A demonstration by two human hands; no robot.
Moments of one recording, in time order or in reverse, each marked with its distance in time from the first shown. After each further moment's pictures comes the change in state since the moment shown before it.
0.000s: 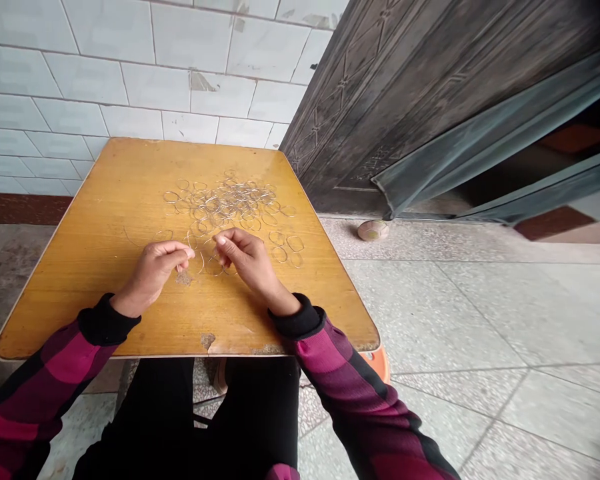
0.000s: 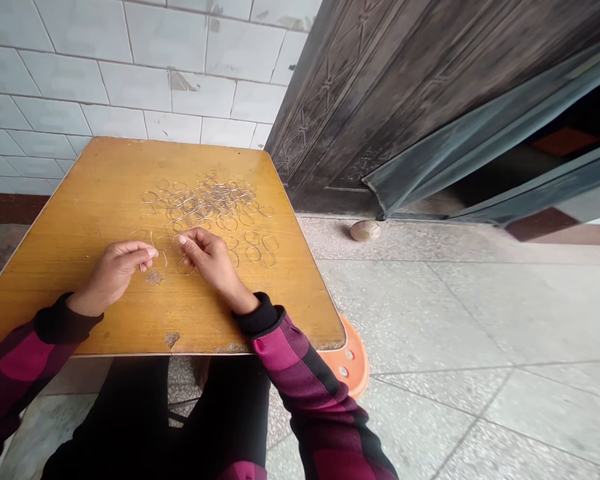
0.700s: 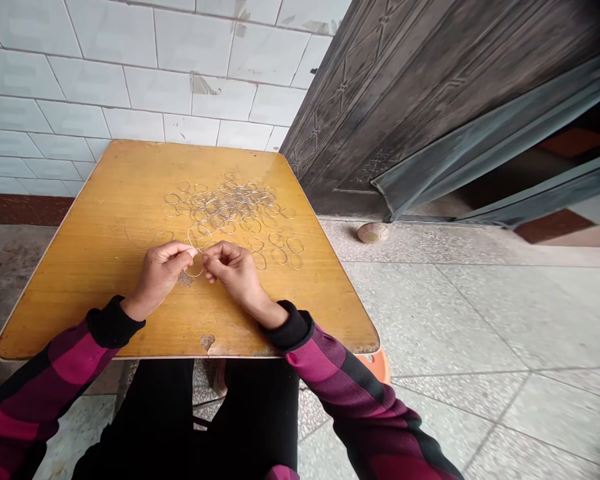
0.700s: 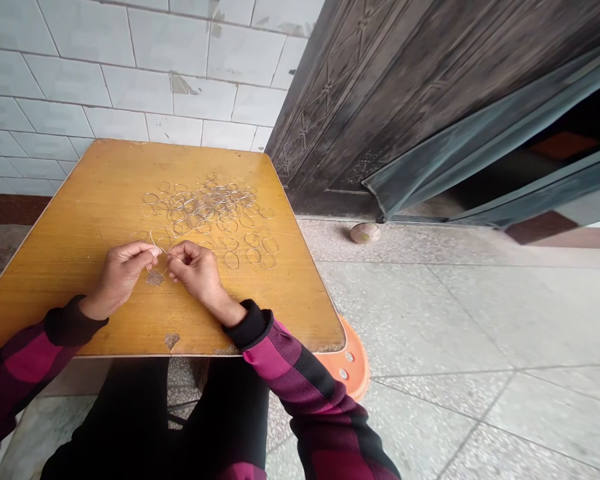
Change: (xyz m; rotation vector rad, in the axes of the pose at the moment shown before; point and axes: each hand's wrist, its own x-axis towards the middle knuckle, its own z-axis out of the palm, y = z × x) left_hand 0.000 -0.014 0.005 0.169 0.088 0.166; right_hand -0.009 0.008 0.028 0.135 0.041 0.066
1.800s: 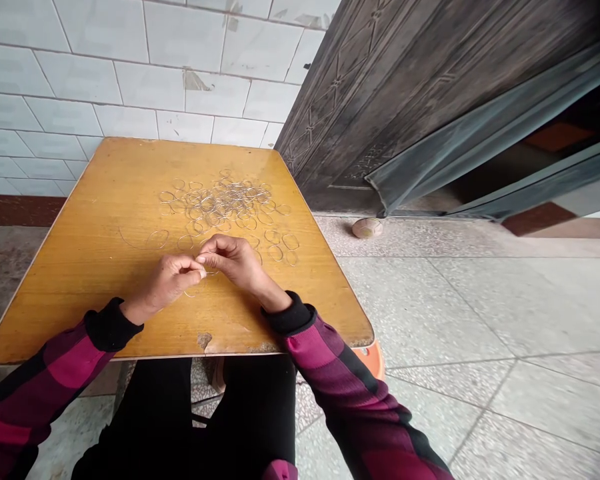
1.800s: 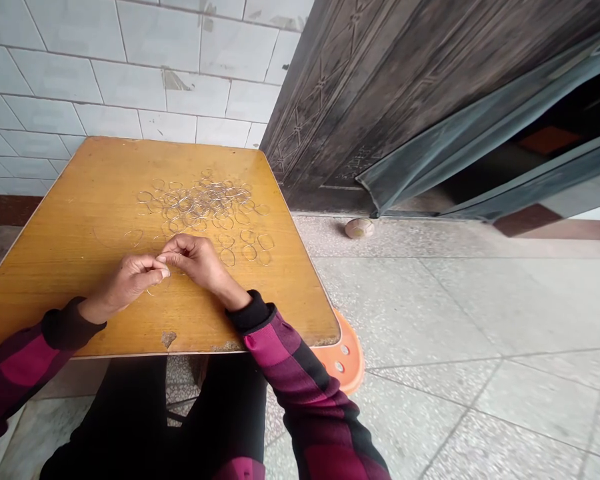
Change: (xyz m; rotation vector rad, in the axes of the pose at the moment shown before) left_hand -0.008 0.003 0.007 0.092 -0.310 -0.030; right_hand 0.015 -0.012 -0.022 -0.168 -0.228 -0.162
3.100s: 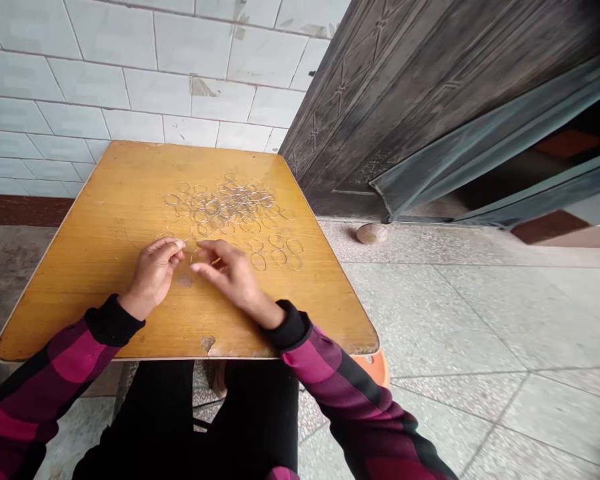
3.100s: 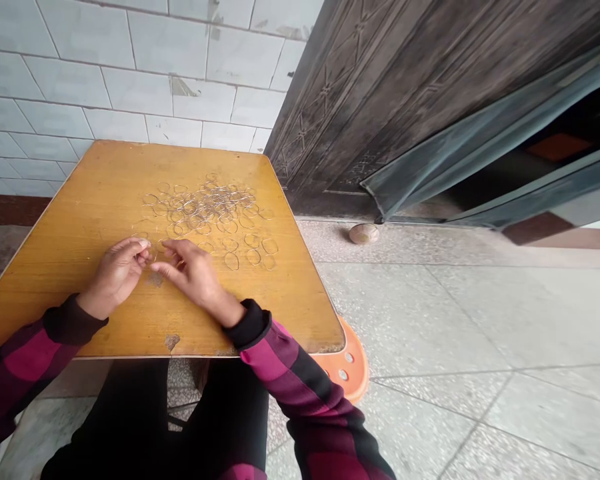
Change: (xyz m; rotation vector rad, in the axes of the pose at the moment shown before) left_hand 0.013 0.002 -0.007 -0.749 0.432 -0.132; right_hand -0.009 0.009 0.018 -0.276 0.138 -0.079
